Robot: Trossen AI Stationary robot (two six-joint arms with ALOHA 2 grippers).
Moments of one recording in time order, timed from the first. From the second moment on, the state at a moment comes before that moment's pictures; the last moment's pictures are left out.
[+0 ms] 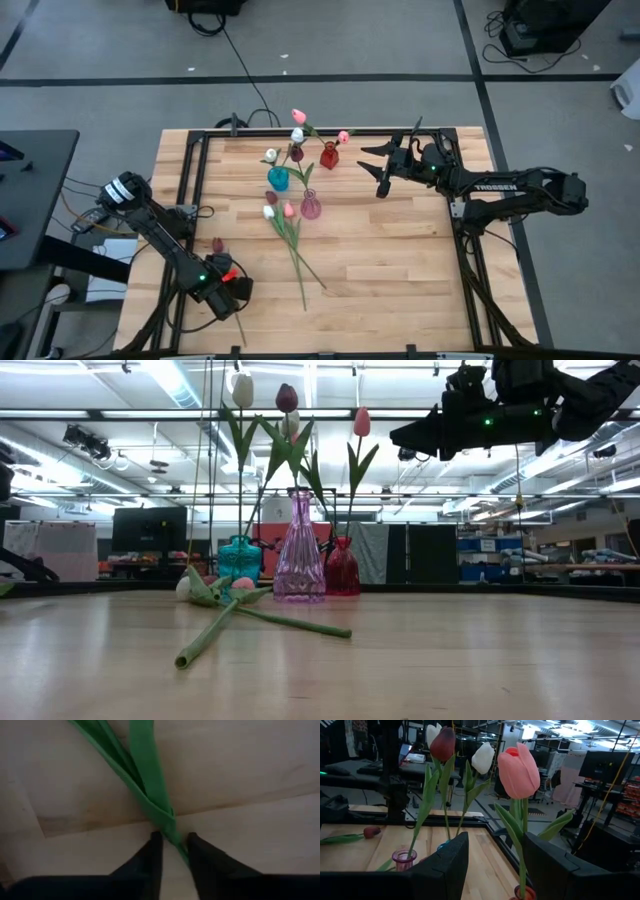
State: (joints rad) left arm -0.86 1.59 0.78 -0.71 -0.04 -2.29; right arm -0.40 1.13 0.45 0.72 -0.10 -0.18
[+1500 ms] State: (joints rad) left arm -0.55 1.55 1.27 -0.96 -1.10 -0.84; right arm -0.40 1.13 0.45 0.63 -0.15 -0.15
